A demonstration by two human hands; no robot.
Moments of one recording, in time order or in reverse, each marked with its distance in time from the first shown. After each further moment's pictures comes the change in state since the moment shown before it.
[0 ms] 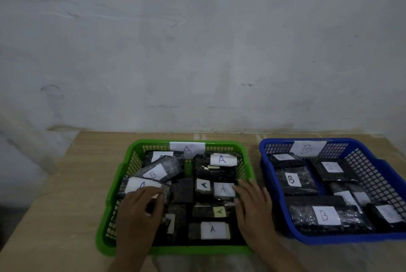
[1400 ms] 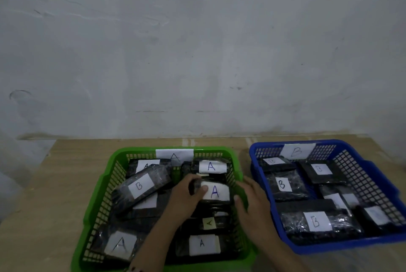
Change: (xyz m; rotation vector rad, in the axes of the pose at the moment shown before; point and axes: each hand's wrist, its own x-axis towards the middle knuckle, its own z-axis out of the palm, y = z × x) left_hand 0.050 0.053 0.097 -0.462 -0.598 -0.346; right_hand 0.027 0.015 -0.015 0.145 -0.069 0.265
